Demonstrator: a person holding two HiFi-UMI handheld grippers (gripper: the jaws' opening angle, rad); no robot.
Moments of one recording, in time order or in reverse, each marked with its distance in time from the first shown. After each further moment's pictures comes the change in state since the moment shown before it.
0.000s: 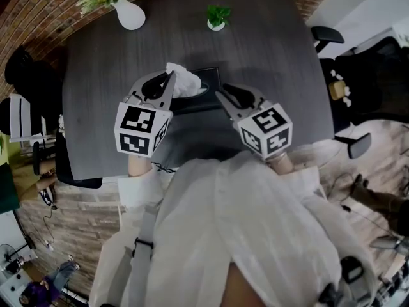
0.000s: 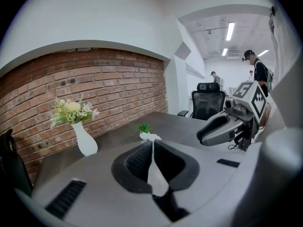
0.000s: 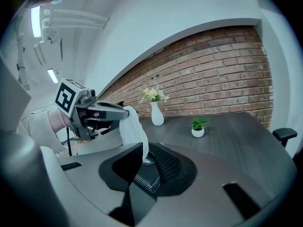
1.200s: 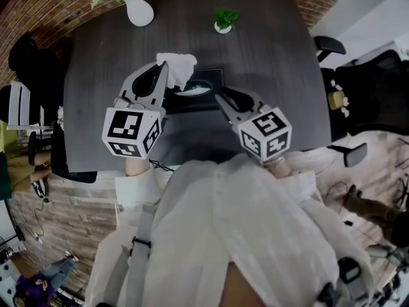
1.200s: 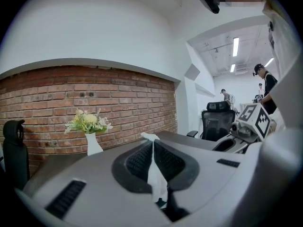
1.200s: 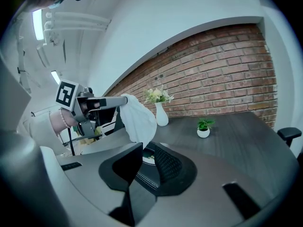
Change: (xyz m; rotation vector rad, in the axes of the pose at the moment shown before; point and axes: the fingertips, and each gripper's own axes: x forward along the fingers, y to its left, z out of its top) left arm -0.040 0.025 0.031 -0.098 -0.234 0.113; right arm 0.001 0.017 0.002 -0.008 -0.006 0.043
